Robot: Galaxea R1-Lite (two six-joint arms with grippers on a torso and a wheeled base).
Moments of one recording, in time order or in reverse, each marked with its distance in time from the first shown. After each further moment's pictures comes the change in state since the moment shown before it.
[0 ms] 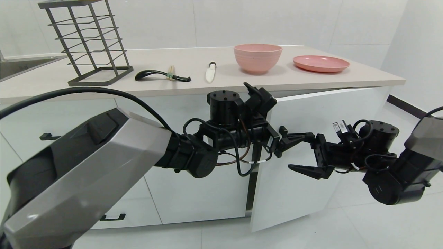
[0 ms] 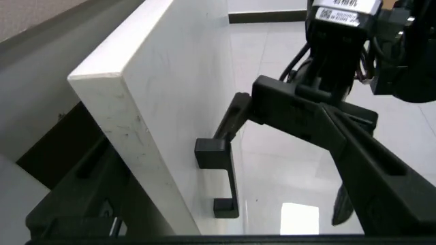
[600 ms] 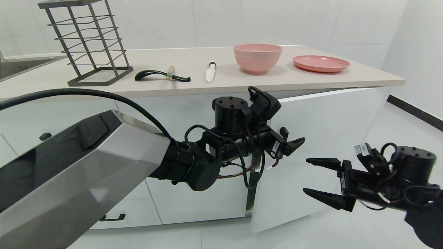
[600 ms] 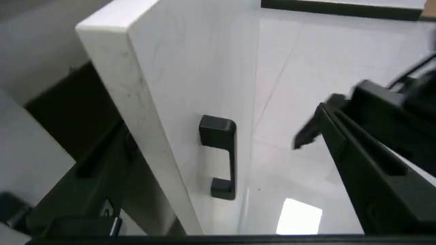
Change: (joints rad) left arm -0.059 -0.058 0.109 -0.006 0.247 -0.064; right arm -0.024 -0.200 0.440 -0.014 -0.223 -0.051
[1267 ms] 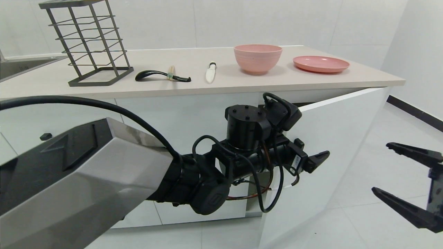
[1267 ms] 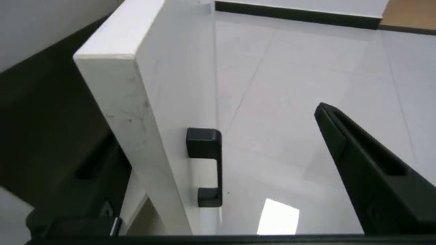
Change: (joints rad) left arm -0.105 -0.038 0.066 -0.037 0.034 -0.054; right arm -0.234 -0.659 0.241 0.026 -0.029 -0.005
